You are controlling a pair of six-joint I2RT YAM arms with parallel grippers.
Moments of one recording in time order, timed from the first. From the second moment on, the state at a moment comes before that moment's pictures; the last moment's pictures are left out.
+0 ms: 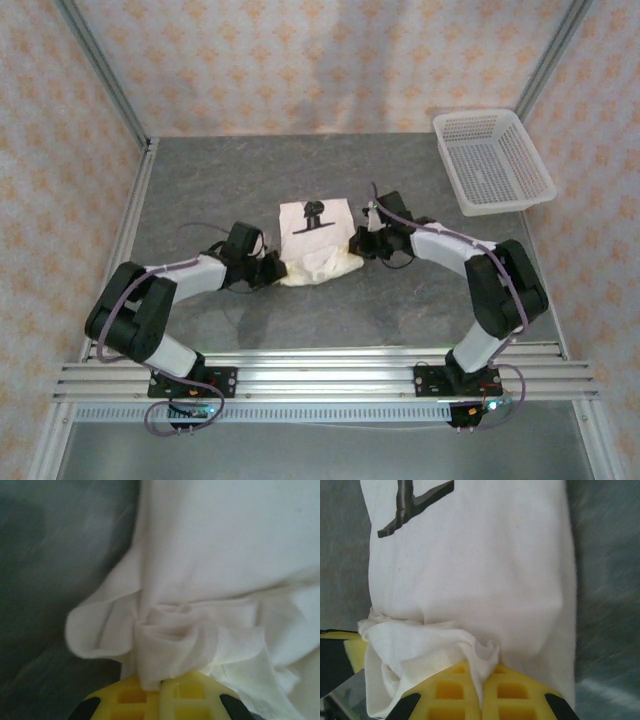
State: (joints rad) left arm -0.34 1.48 0.60 -0.12 0.43 -0.80; right arm 0.46 1.64 0.94 -0.30 -0.45 0.58
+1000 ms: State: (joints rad) left arm -0.25 1.87 1.04 0.04 0.12 -0.64; right arm 0.37 2.16 1.62 -0.38 -0.34 0.53
